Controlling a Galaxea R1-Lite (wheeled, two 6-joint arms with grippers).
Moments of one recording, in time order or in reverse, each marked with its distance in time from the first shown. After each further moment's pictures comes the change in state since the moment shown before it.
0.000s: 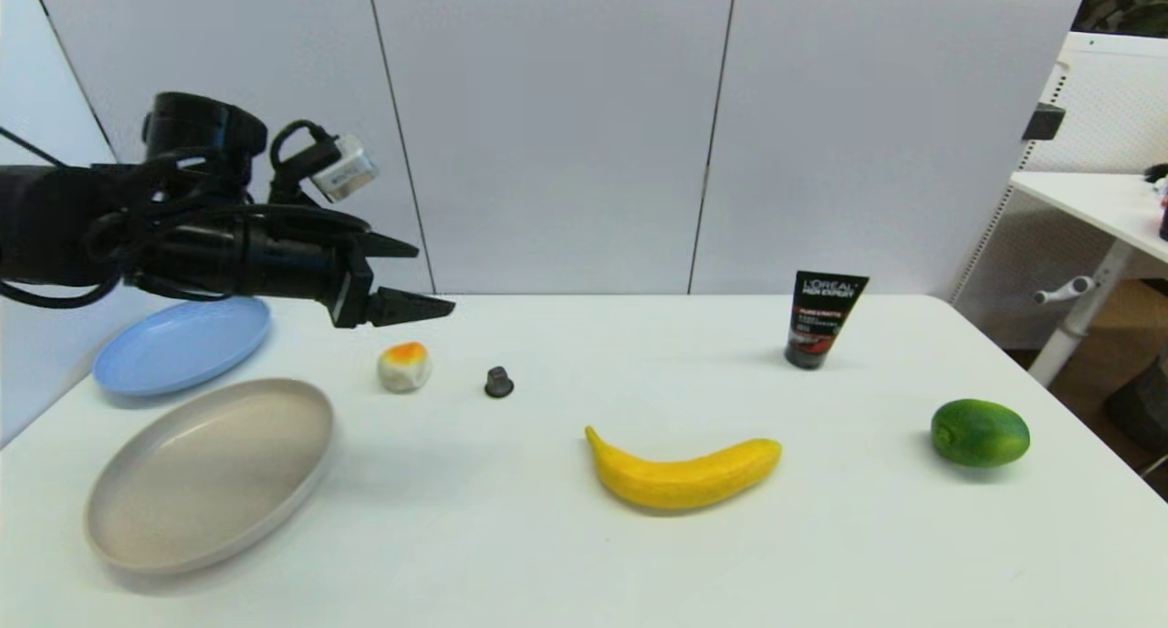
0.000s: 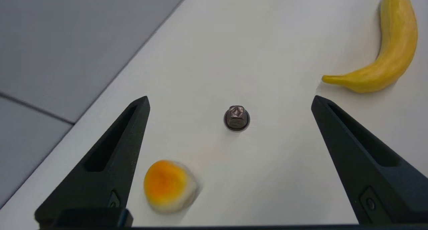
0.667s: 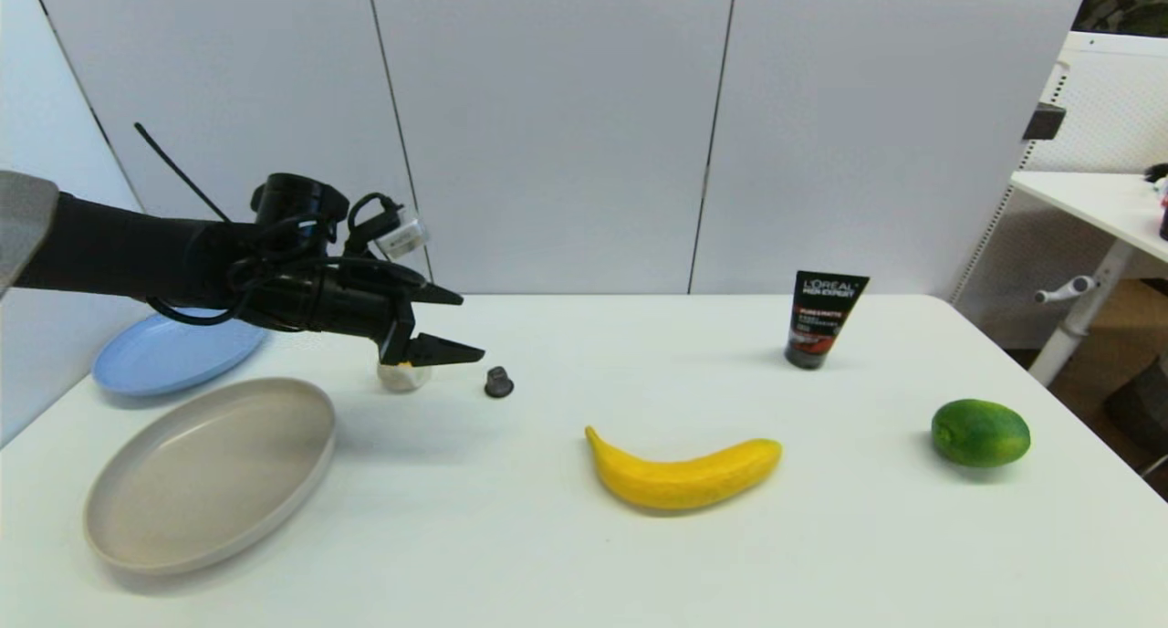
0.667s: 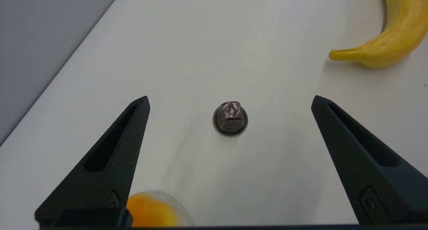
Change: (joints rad) left arm -0.003 0.216 -0.055 0.001 -0.131 0.111; right arm 0.000 0.000 0.000 0.000 0.000 0.000
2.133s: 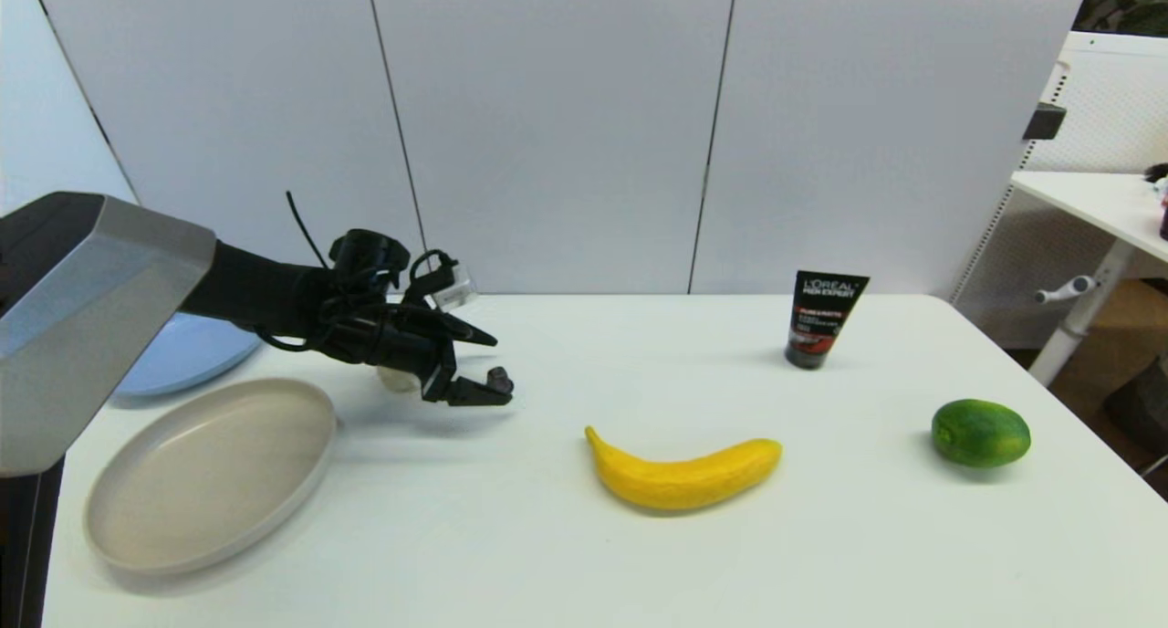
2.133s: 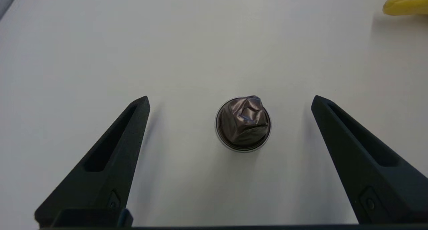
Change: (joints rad) left arm -0.052 0.202 -0.074 -0.004 0.013 0.119; right arm 0.000 0.000 0.000 0.000 0.000 0.000
